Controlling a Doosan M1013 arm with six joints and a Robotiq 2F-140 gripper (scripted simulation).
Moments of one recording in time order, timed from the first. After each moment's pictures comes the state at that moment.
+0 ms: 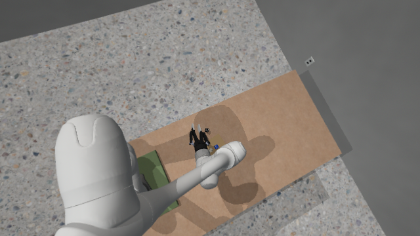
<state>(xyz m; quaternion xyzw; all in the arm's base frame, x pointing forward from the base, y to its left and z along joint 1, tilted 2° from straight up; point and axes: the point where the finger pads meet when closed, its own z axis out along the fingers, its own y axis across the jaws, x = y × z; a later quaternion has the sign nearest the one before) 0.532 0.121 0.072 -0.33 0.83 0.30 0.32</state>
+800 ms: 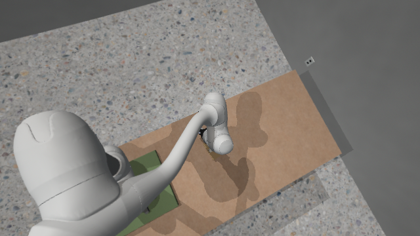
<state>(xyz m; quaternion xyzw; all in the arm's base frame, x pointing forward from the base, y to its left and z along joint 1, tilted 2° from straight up) 0.540 0.110 0.073 -0.36 0.91 0.20 0.06</state>
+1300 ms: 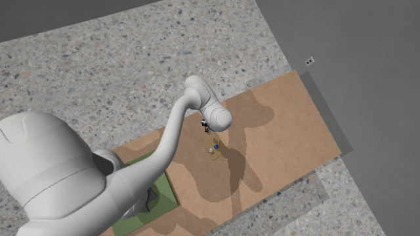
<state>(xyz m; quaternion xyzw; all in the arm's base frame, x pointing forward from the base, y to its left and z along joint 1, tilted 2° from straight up) 0.602 0.078 0.115 -0.32 0.95 0.03 0.01</state>
